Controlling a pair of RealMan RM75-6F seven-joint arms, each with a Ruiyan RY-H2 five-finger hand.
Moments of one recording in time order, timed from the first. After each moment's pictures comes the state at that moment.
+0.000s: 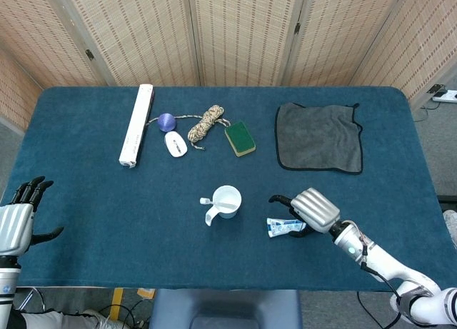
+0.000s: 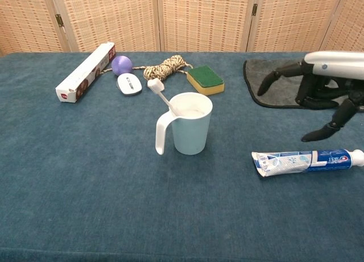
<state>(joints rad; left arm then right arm) -0.21 -1.02 -0.12 -1.85 1.30 1.41 0.26 0.63 -1.16 0.00 -1.64 -1.62 0.99 0.15</state>
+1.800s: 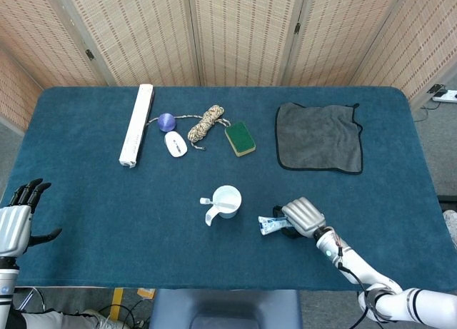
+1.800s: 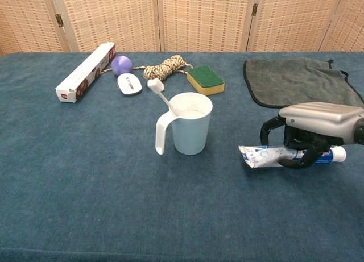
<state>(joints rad) -0.20 -1.02 -0.12 -1.82 1.29 1.41 0.23 0.62 -1.40 0.02 -1.53 -1.37 0.88 -0.13</state>
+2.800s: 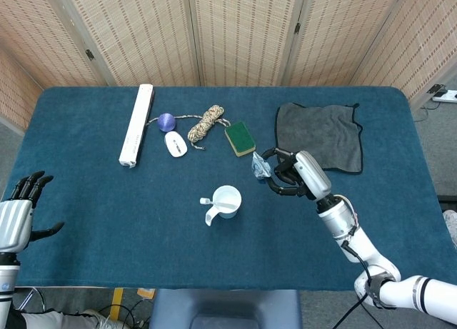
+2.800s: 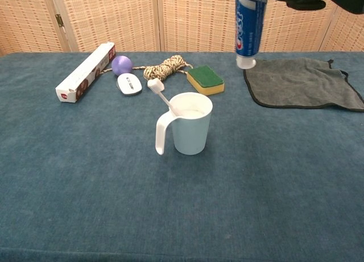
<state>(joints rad) -0.21 -1.02 -0.14 -1.83 1.33 1.43 0.23 0.64 -1.30 0.29 -1.68 -1.47 1.16 0.60</state>
